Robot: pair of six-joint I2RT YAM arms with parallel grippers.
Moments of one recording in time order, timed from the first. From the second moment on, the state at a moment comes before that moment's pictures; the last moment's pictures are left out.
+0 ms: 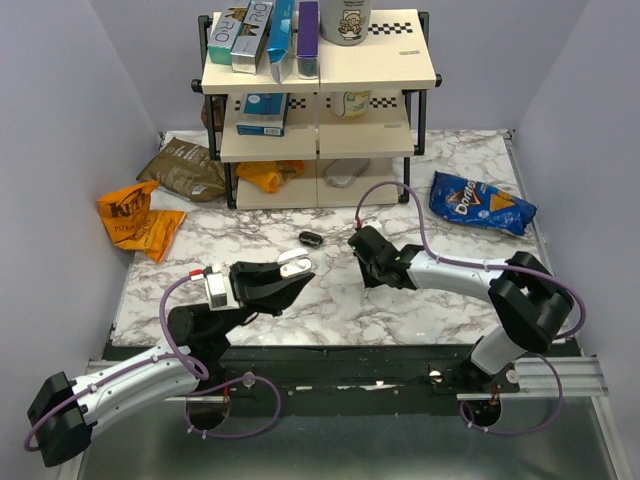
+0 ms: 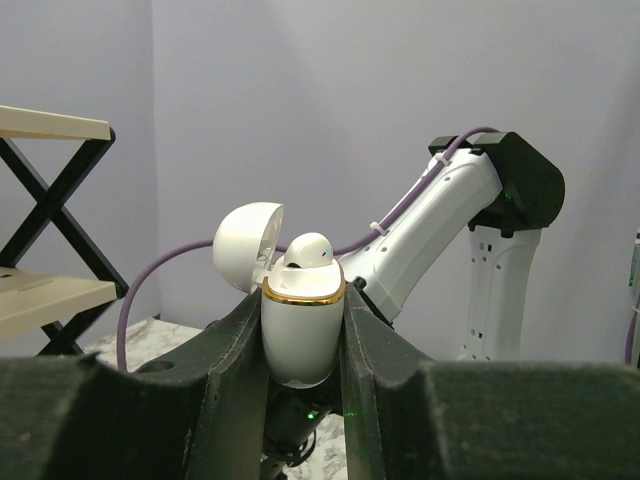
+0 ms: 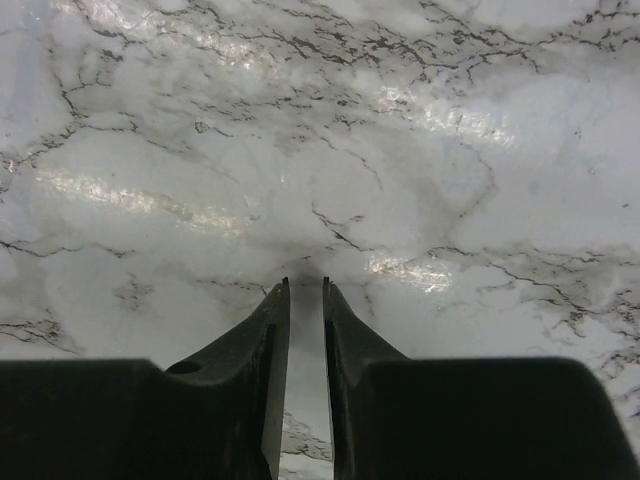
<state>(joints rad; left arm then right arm) -0.94 0.58 0.19 1.12 0.21 -0.24 0.84 1.59 0.86 -0.31 0.31 0.42</state>
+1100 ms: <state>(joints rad) -0.96 0.55 0.19 1.07 0.17 -0.24 0.79 1.58 0.87 -0.39 0.14 0.67</state>
